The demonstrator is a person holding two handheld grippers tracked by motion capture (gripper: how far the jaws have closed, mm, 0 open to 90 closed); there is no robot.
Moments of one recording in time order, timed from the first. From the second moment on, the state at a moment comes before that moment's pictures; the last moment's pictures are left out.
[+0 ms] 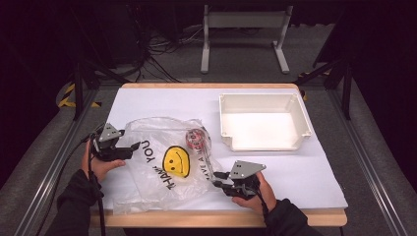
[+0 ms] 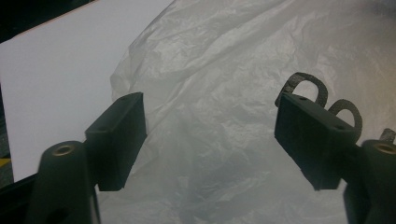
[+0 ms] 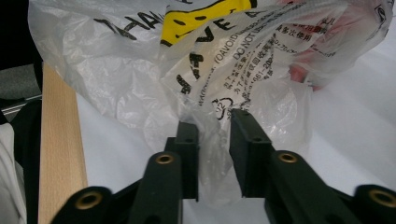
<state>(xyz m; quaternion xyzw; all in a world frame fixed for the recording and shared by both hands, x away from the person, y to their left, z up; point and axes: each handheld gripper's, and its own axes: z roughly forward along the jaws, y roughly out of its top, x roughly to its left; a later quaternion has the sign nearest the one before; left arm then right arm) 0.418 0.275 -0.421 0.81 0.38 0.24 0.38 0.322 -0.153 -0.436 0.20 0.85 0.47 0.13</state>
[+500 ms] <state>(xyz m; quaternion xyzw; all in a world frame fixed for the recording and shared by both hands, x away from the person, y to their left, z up) 0.421 0.287 -0.428 0.83 0.39 0.22 0.34 0.326 -0.167 -0.430 0.22 0.84 0.47 0.16</state>
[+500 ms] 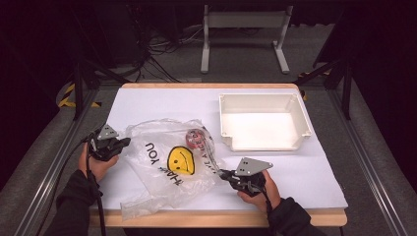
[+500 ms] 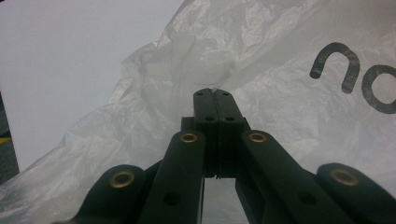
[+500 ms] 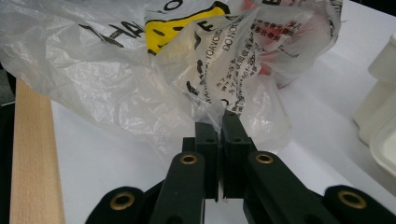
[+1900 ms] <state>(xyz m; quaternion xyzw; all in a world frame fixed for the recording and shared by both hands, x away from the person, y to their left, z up) 0.321 0.296 -0.419 0.83 0.37 0.19 0.38 0.368 -0.170 -0.388 0.27 0.81 0.45 0.25</state>
